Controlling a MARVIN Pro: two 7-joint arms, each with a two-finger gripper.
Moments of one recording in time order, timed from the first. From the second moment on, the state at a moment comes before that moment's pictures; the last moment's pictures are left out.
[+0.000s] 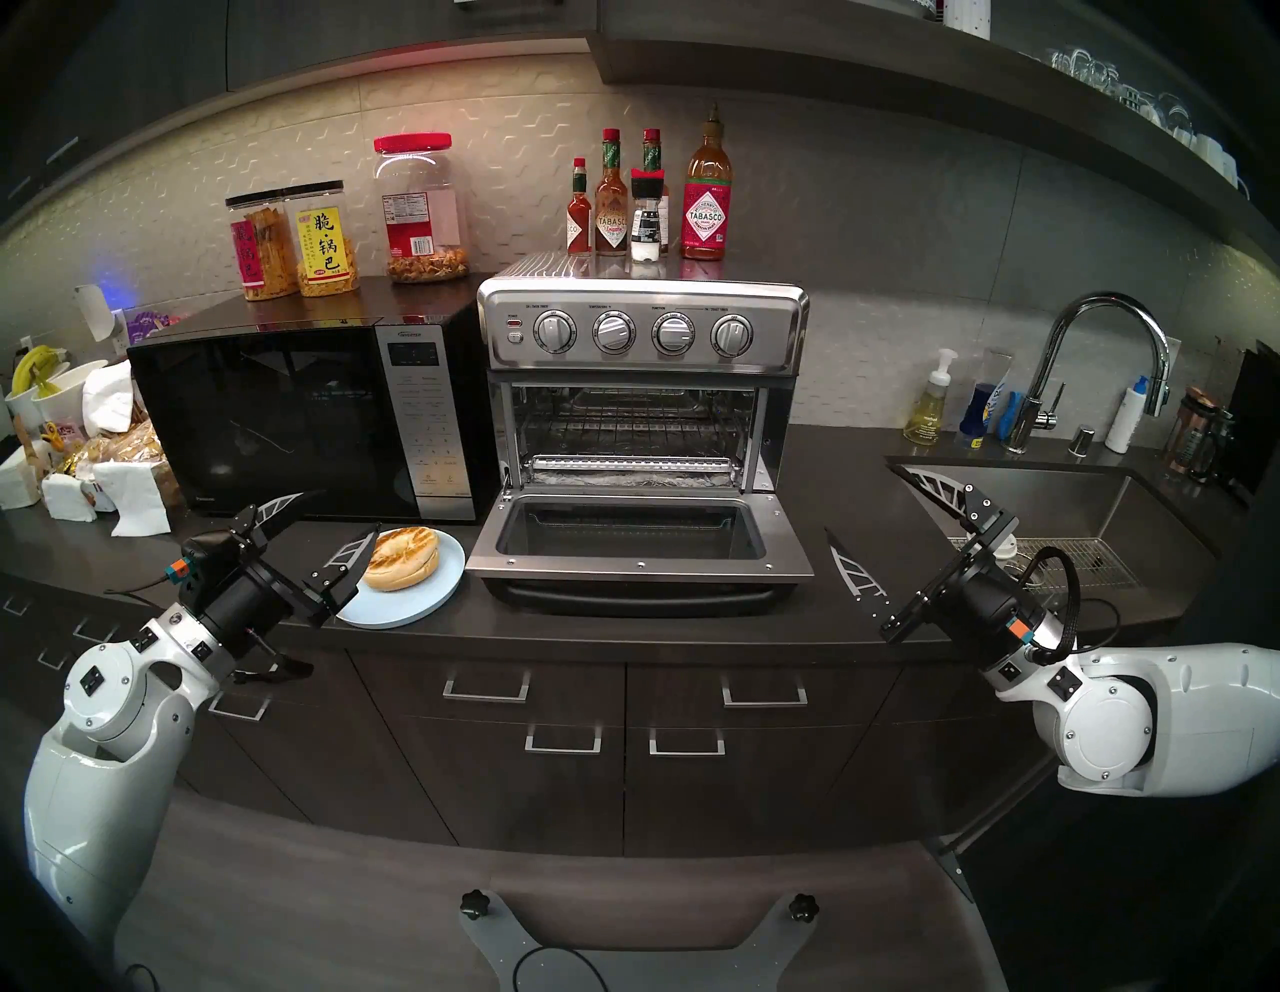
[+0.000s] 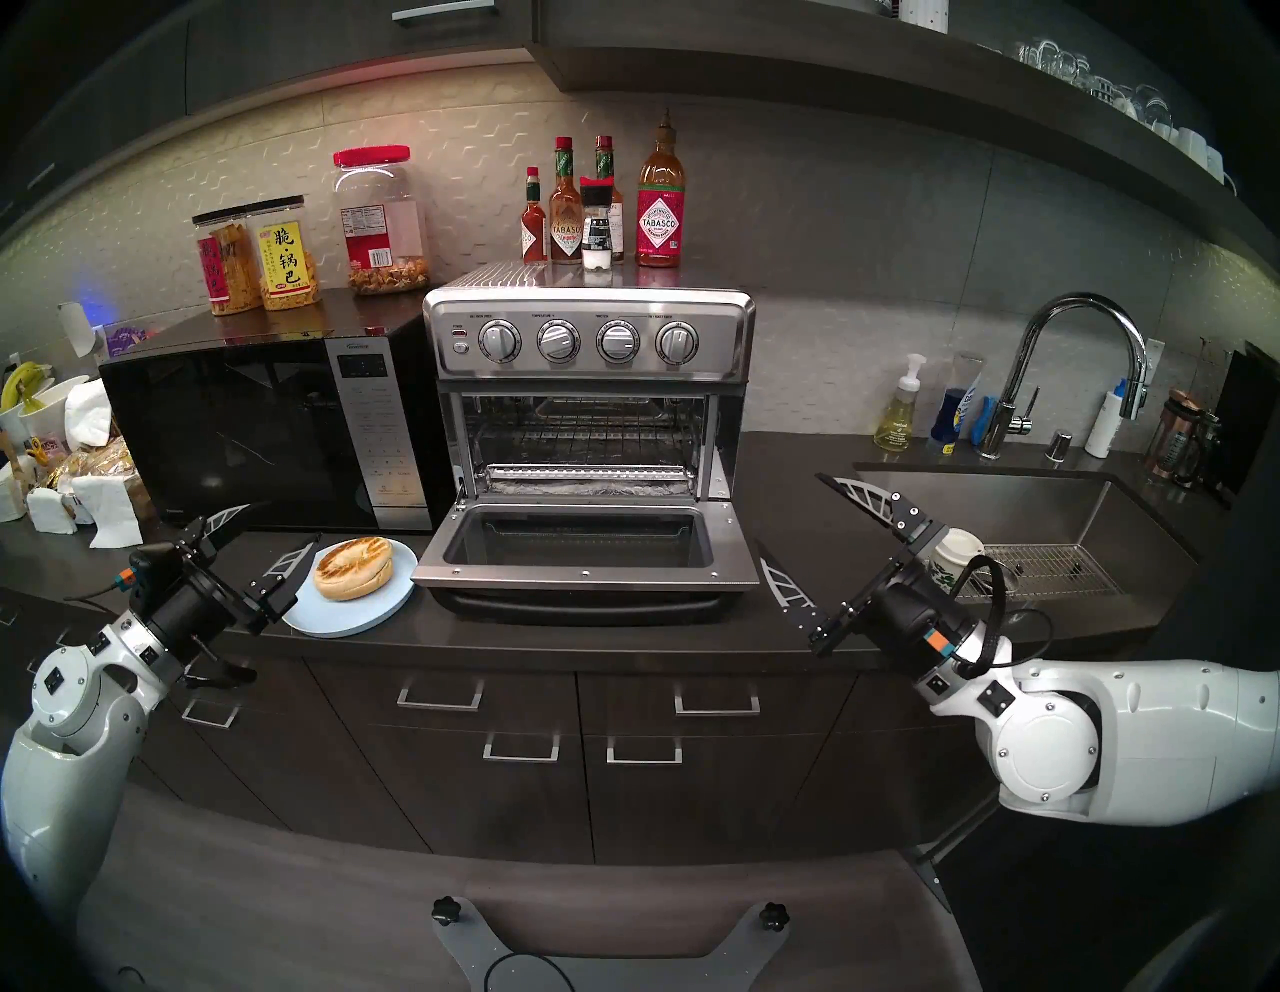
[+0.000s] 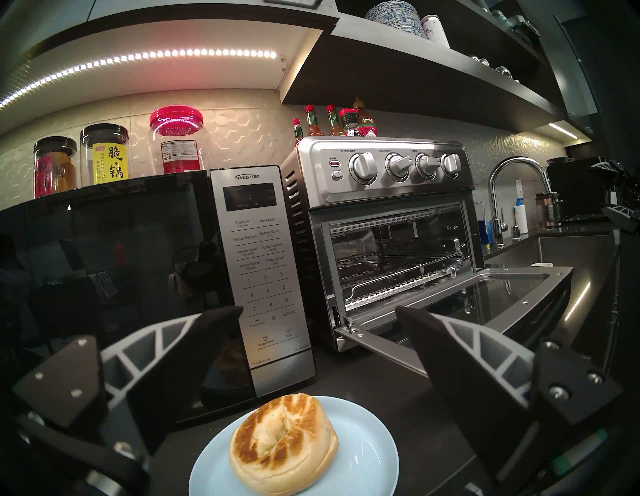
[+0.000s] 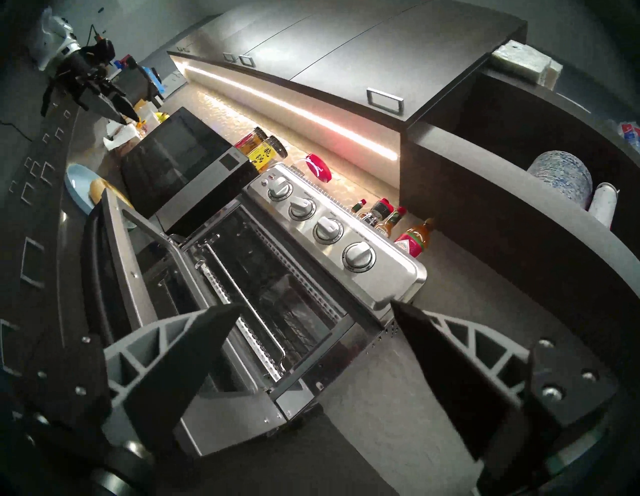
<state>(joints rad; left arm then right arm) 2.03 -0.88 -1.98 -1.89 -0.69 -0.17 -0.51 0.24 -0.12 -0.96 -2.03 0.15 -0.51 -0.73</state>
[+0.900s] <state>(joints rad) 2.03 -0.88 -1.98 -1.89 -0.69 -0.17 -0.51 0.39 -0.10 -1.00 -2.06 0.61 -0.45 -0.36</state>
